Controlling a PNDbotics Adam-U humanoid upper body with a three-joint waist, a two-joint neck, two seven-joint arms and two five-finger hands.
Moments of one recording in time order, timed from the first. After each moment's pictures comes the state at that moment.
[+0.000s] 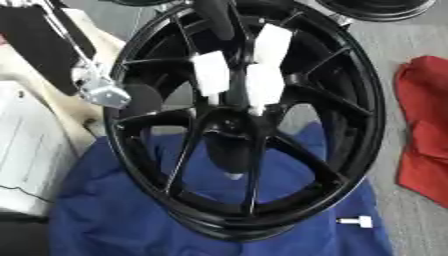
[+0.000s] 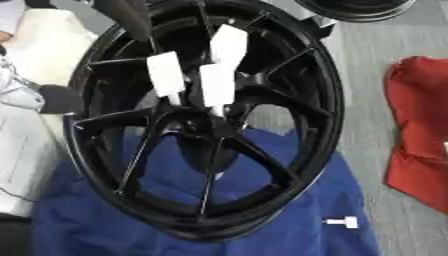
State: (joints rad) left arm -1.22 0.77 -0.59 -1.82 -0.10 -0.37 -0.75; right arm -0.10 -0.46 -0.22 -1.98 0.34 0.34 -0.77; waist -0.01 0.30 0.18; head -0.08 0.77
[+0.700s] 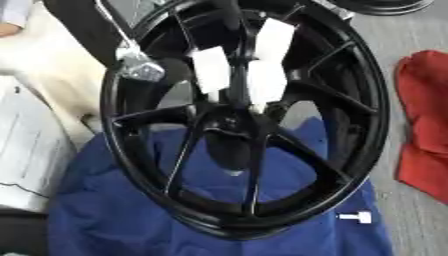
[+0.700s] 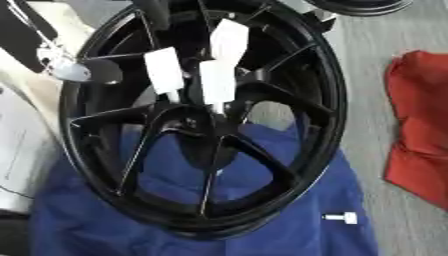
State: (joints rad) left arm -1.23 0.71 -0.61 -1.68 -0.16 -0.42 -0.69; right arm -0.11 -0.46 -0.22 -1.98 0.33 0.34 -0.78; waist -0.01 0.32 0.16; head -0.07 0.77
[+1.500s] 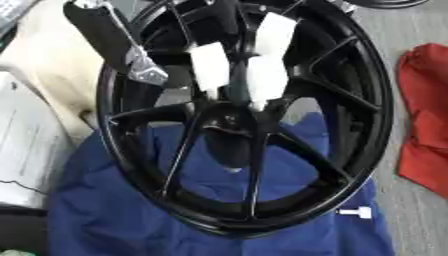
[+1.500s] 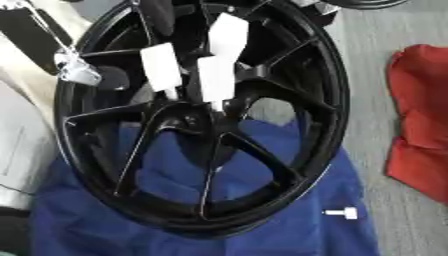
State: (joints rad) left arm -1.22 0.70 -0.64 -1.63 -0.23 -0.47 -0.65; right arm -0.12 -0.46 -0.22 -1.98 0.32 0.33 -0.78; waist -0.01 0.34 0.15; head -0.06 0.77
